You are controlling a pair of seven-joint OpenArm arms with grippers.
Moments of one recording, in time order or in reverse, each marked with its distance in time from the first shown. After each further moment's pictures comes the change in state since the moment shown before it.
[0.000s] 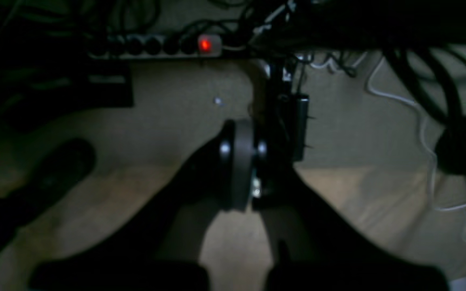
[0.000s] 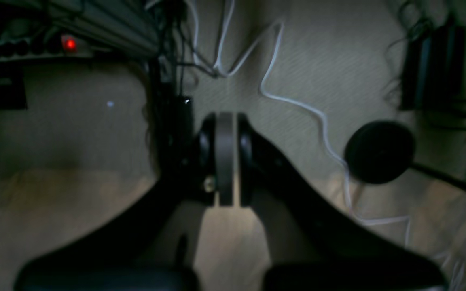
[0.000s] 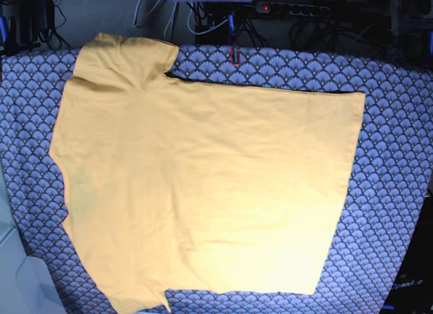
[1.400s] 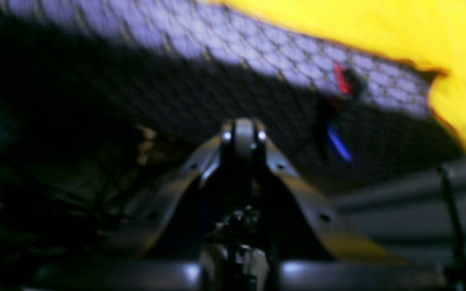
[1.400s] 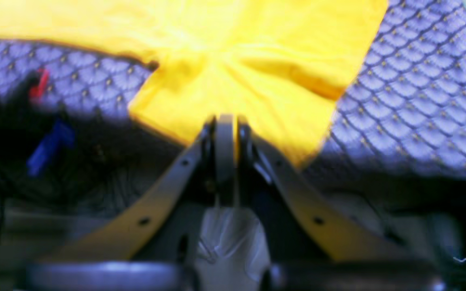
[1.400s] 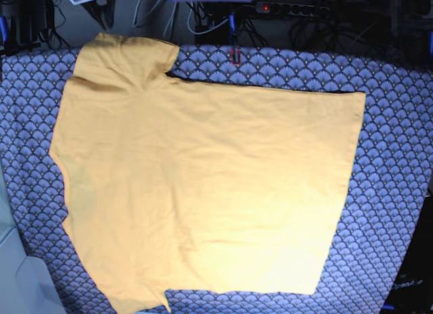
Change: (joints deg) left arm 46.2 -1.8 -9.3 92.8 -13.2 -5.3 7.0; right arm -36.7 8.9 -0.1 111.7 7.2 3.9 -44.1
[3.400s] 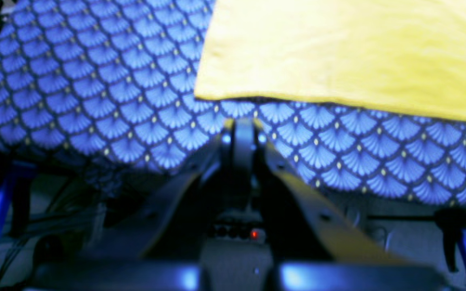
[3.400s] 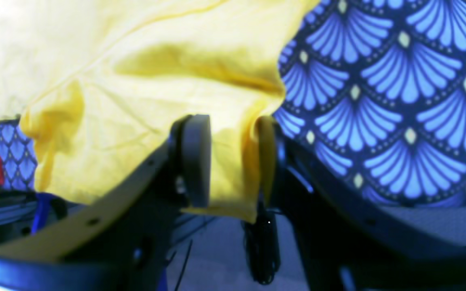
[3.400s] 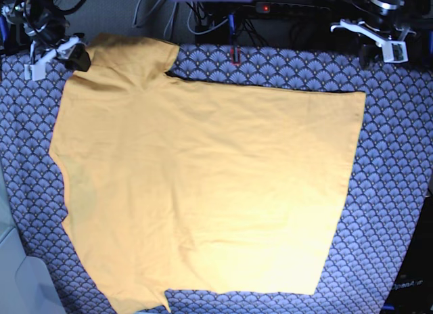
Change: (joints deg) left arm -19.4 0.4 -21.7 18.7 -3.0 -0.7 50.4; right arm 38.0 -3.6 37.0 -23.7 34.6 35.6 -60.7
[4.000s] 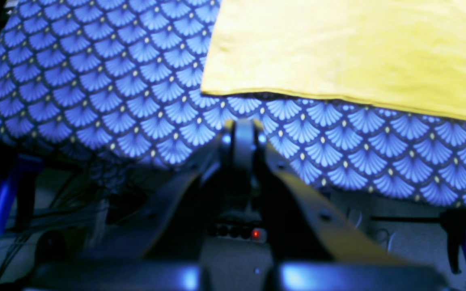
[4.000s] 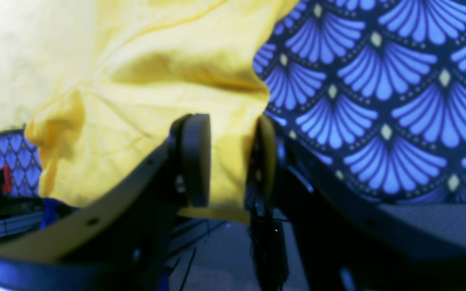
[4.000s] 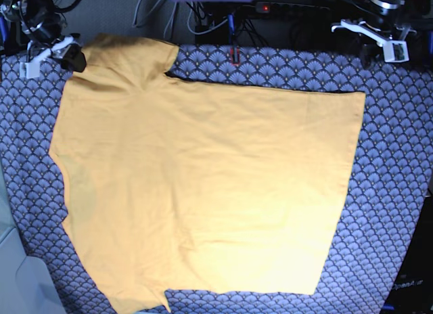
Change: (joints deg) left arm 0.0 0.0 0.0 0.0 0.0 0.0 -0.1; right arm -0.1 1.6 0.1 -4.2 2.1 0.5 2.4
